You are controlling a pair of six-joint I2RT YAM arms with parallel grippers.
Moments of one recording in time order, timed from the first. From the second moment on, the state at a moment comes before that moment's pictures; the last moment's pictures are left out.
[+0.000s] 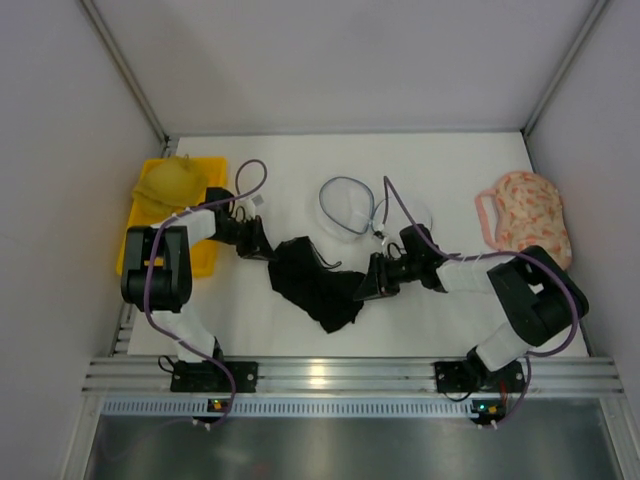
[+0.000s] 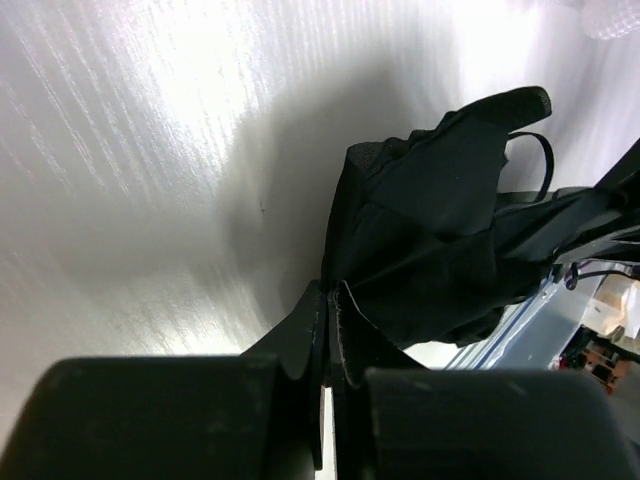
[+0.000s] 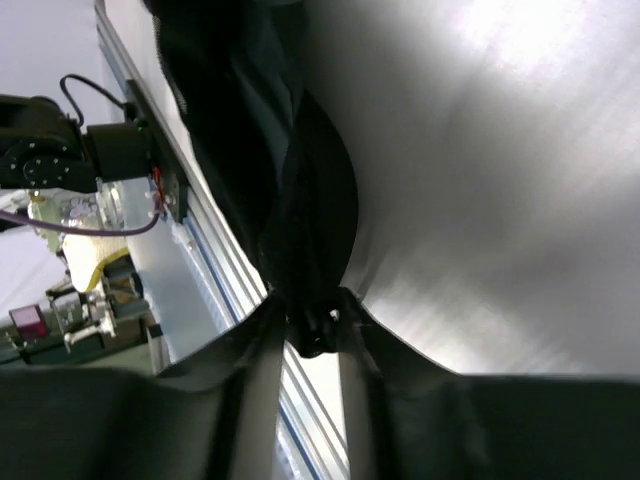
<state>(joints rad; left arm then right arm) -0.01 1.77 0.99 -0.50 0.76 -0.06 0.53 1.56 0.54 0.19 -0.80 0.60</state>
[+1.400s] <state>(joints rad) -0.71 1.55 0.87 -0.20 0.49 -0.17 0.41 1.59 0.56 0.34 -0.91 0.80</state>
